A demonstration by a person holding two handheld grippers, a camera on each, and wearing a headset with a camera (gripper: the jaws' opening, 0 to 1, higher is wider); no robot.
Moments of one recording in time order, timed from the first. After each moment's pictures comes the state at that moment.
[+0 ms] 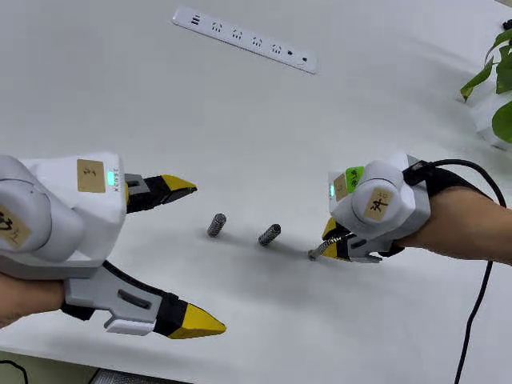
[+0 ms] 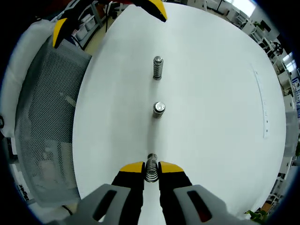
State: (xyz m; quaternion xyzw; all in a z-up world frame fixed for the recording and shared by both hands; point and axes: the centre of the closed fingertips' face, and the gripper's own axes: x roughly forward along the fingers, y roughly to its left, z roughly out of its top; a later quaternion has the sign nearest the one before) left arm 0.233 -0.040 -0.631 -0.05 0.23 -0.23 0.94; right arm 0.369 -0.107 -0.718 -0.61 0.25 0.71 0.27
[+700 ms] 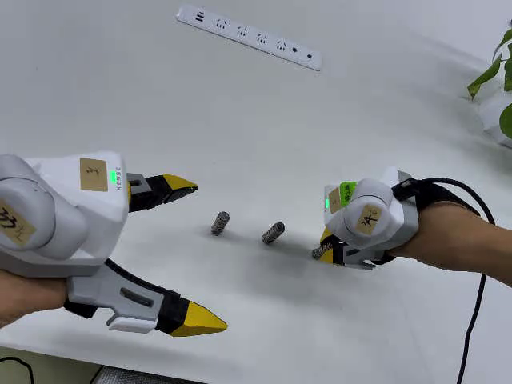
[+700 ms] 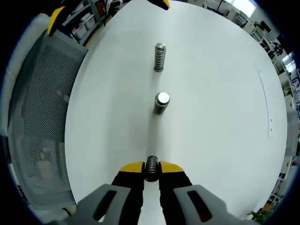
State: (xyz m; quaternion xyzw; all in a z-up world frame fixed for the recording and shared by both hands) left arm 0.233 -0.039 -0.635 -0.05 0.23 -0.23 0.94; right arm 0.369 -0.110 -0.742 -0.61 0.24 0.71 0.27
